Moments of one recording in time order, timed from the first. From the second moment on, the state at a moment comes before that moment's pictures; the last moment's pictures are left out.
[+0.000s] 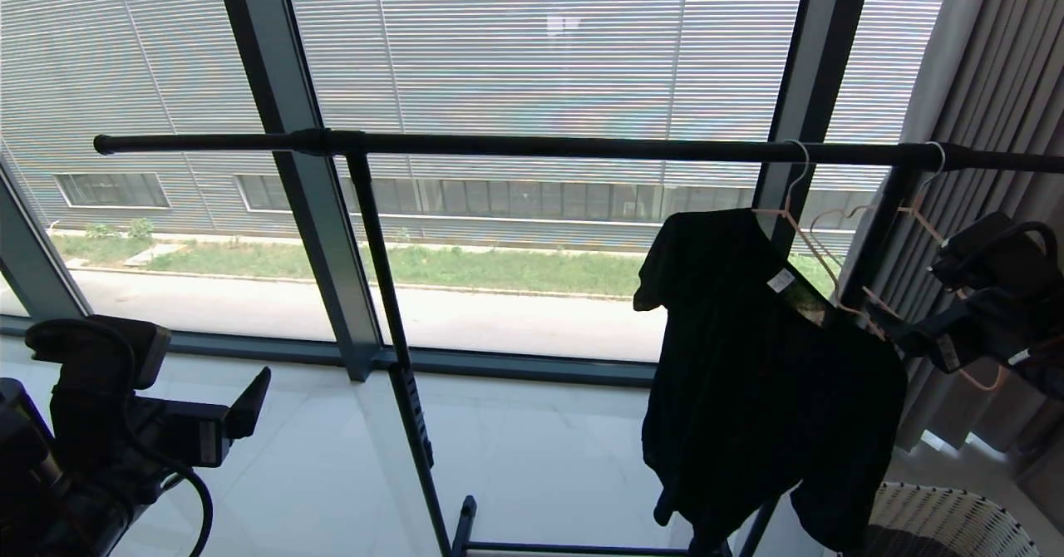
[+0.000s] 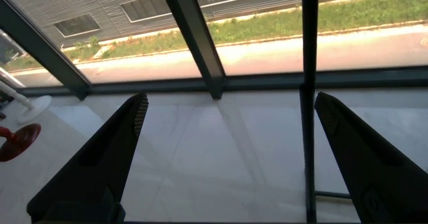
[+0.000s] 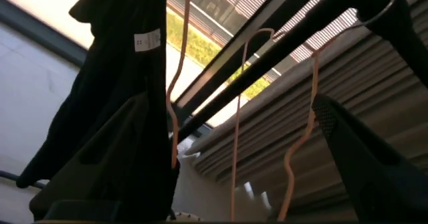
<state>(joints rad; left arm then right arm) -0.06 1.44 -0.08 -1.20 0.26 0.33 0.16 1.42 -0.51 -0.82 -0.06 -0.60</state>
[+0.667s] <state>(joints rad) -0.06 1.38 -0.07 -1.20 0.26 0.32 0.10 1.36 -0.50 -0.84 -0.06 -0.64</state>
